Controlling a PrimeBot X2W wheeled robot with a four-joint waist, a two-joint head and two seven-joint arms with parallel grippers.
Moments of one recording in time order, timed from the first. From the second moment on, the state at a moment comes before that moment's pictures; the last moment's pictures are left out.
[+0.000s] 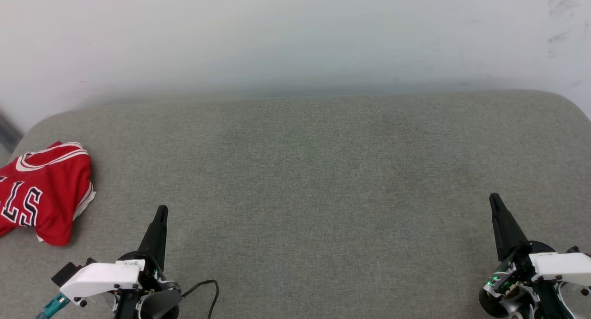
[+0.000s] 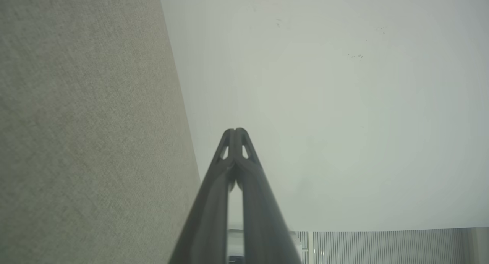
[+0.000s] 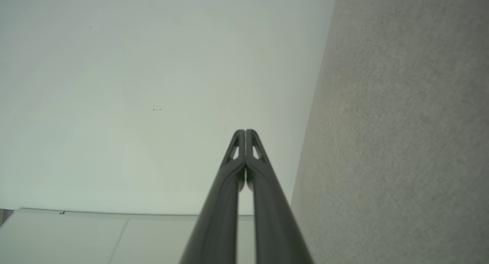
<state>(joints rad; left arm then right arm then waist) -0.11 0.05 0.11 0.25 -1.61 -0.13 0.11 -0.10 -0.05 -0.11 0.25 1.62 0.13 0.11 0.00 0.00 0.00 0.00</state>
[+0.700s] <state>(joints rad) -0.05 0.04 0.11 0.26 -1.56 -0.13 0.07 -0.05 -0.05 -0.12 0.28 1.54 0.13 0.07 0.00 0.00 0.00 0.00</state>
